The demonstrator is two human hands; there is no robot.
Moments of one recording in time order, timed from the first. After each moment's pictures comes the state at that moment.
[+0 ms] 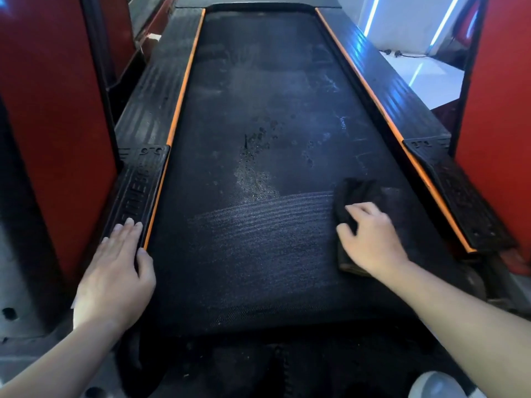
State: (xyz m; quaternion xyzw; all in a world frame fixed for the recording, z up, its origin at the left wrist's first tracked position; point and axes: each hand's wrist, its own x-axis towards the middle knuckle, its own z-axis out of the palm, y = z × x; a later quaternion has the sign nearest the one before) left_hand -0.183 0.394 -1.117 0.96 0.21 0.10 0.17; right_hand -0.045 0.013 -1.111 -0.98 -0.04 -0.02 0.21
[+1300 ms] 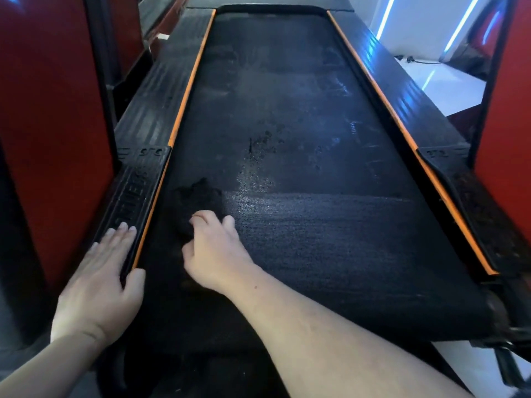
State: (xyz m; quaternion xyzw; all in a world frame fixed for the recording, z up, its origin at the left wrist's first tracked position) left_hand -0.181 0.415 -1.132 0.96 0.16 0.10 0.19; right_hand -0.075 0.240 -1.113 -0.90 -0.29 0.09 0.30
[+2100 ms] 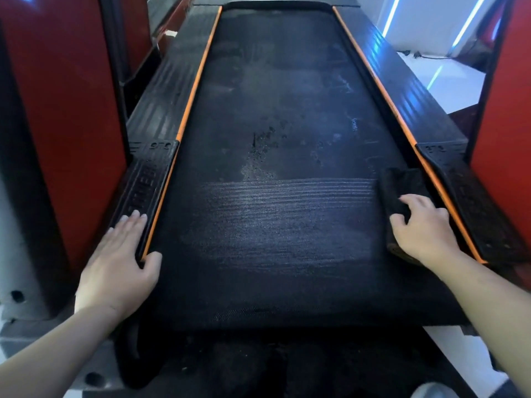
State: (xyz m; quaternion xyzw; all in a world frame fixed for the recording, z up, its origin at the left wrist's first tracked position) left_hand -0.185 0.399 -1.120 0.97 0.19 0.09 0.15; right_hand -0.003 -0.056 -1.101 -0.99 0.05 0.01 0.16
